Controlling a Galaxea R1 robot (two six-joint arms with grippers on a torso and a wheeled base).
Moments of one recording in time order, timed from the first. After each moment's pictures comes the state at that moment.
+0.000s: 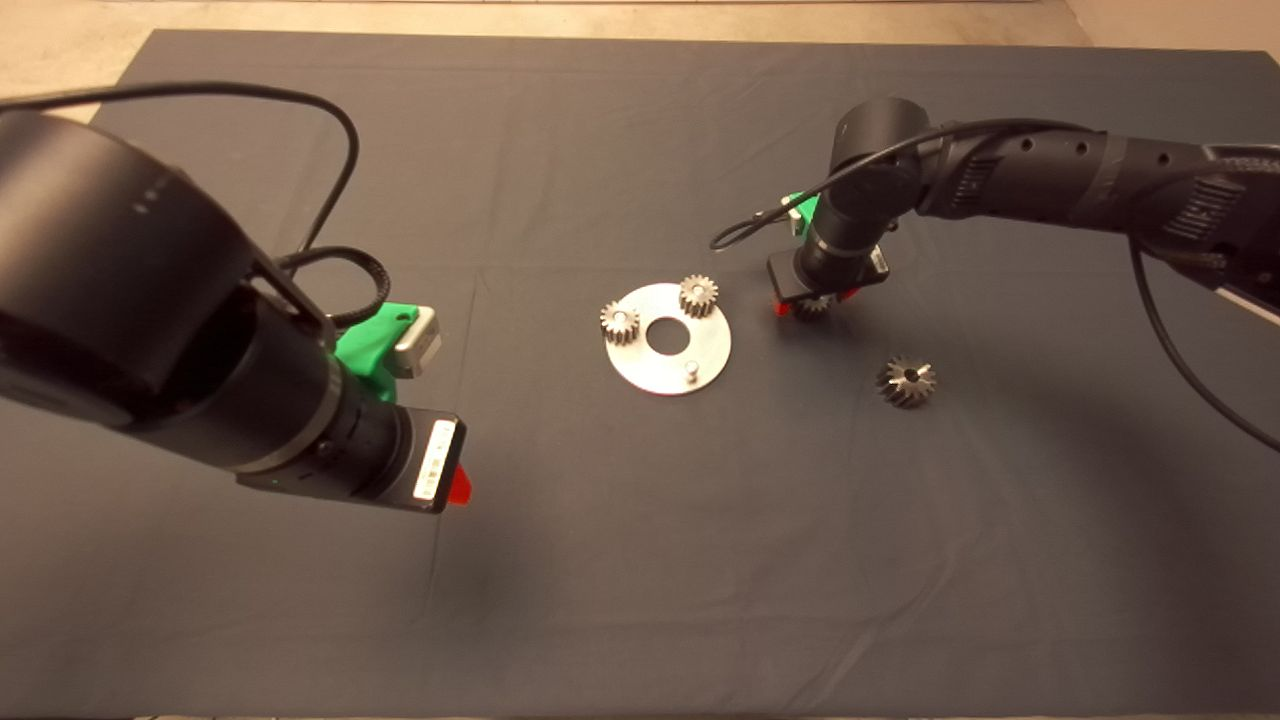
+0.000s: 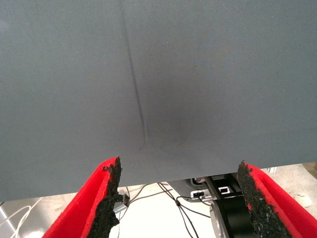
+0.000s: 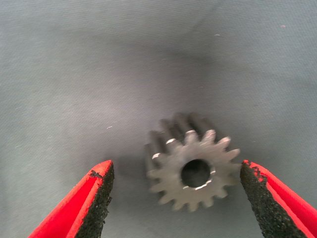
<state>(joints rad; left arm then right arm) -0.62 2.34 -0.51 0.15 1.53 -1.71 0.34 2.72 -1.51 -0.49 -1.53 1.10</state>
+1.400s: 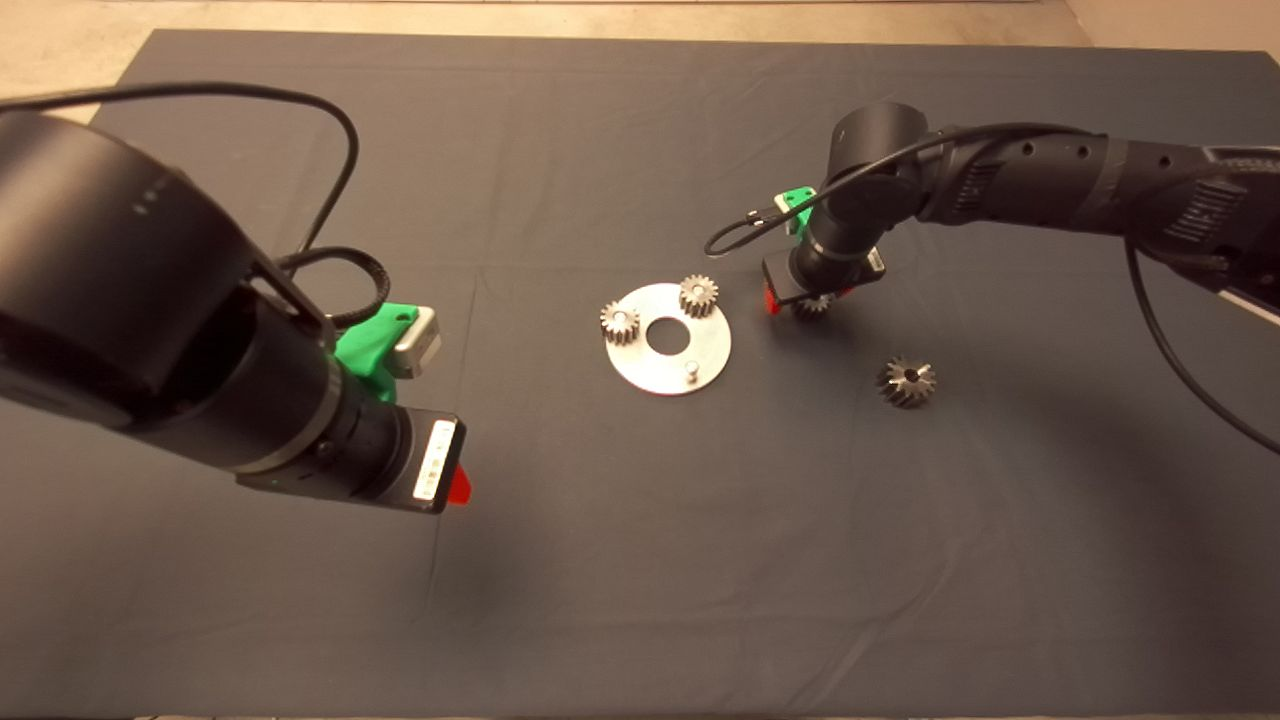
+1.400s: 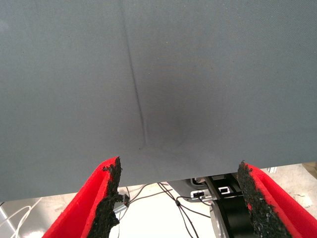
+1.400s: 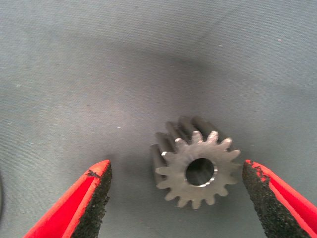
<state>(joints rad) -0.62 2.34 -0.51 0.15 1.53 -1.71 0.34 2.71 -1.47 -0.53 -1.53 1.11</state>
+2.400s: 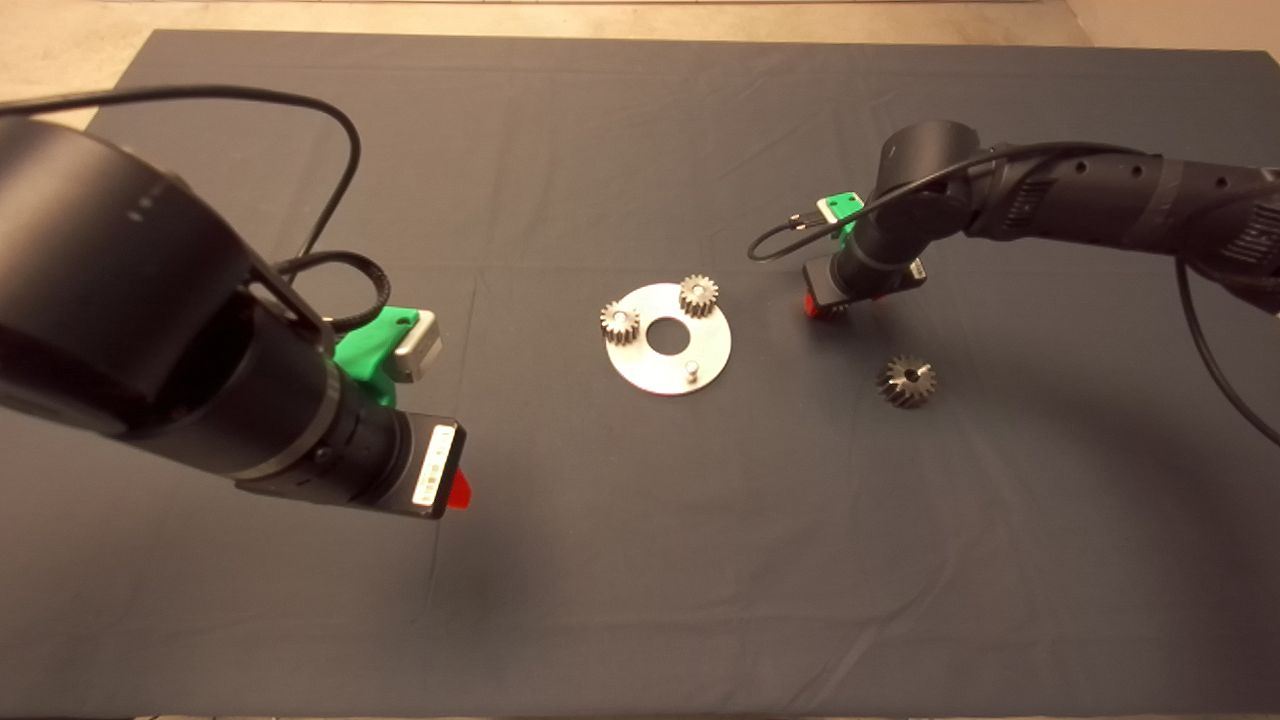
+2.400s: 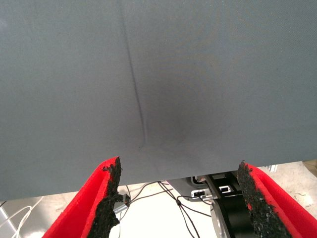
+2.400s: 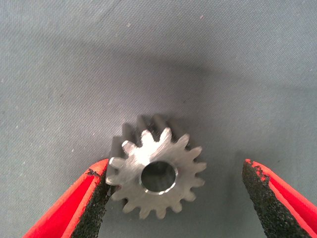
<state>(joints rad) -0.62 2.34 -0.50 0.15 1.53 -1.71 0.32 2.61 -1.42 -0.59 -1.53 1.11</state>
